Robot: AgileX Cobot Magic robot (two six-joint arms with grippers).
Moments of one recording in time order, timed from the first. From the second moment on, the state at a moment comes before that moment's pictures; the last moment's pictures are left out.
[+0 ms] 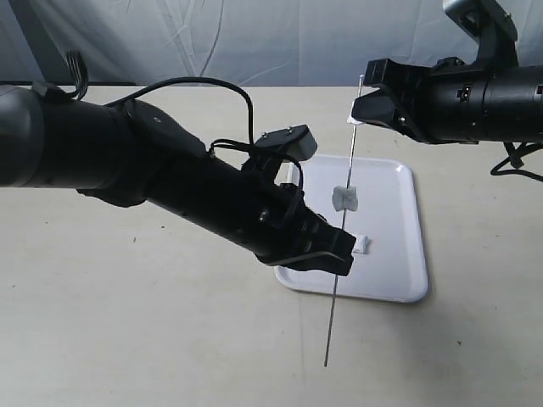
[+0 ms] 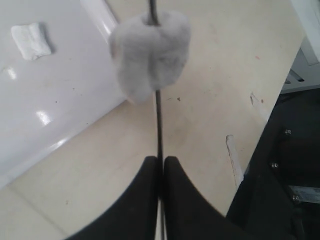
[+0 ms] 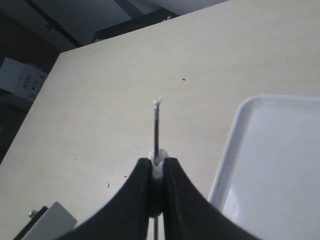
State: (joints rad) left arm -0.73 1.78 -1.01 -1.30 0.66 0.91; right arm 0.24 1.42 -0.79 1.58 0.48 -1.08
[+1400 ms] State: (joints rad) left arm -0.62 1.63 -0.91 -0.90 0.65 0.70; right arm 0.24 1.47 -0.82 1.26 0.42 -0.84
